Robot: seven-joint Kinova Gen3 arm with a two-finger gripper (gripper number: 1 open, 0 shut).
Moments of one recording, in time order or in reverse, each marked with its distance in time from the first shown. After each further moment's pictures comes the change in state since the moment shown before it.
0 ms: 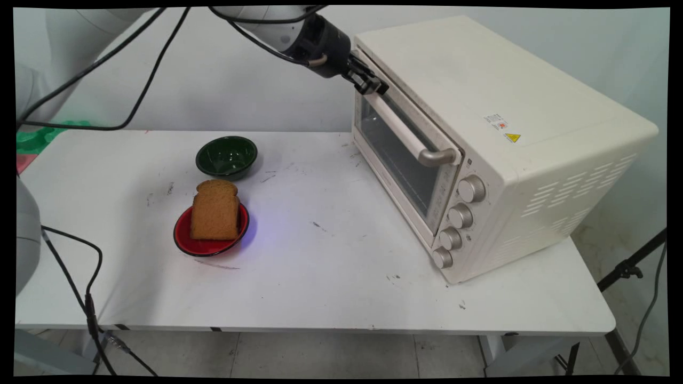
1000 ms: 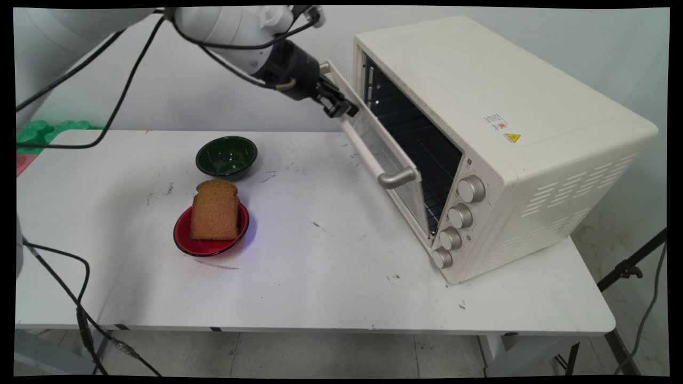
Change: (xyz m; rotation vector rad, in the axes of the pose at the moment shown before) arm -0.054 0.003 -0.023 0.010 -0.060 -0.022
